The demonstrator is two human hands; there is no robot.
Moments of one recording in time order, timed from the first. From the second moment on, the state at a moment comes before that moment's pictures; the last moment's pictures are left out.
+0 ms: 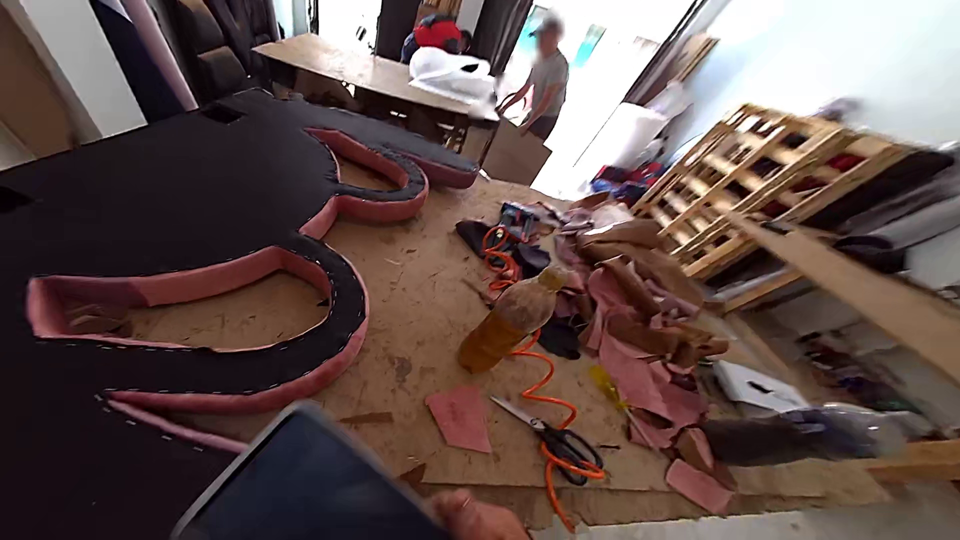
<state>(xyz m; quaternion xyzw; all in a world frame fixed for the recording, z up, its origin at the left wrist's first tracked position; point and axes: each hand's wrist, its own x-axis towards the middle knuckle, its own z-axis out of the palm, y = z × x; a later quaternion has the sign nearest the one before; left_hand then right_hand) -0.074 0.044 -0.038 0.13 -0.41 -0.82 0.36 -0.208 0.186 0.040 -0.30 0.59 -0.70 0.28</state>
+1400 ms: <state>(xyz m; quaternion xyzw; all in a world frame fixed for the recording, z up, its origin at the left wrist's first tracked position) -0.207 0.058 -0.092 0.11 -0.58 -0.76 0.27 -0.257 0.242 -0.061 -0.11 0.58 -0.71 0.38</state>
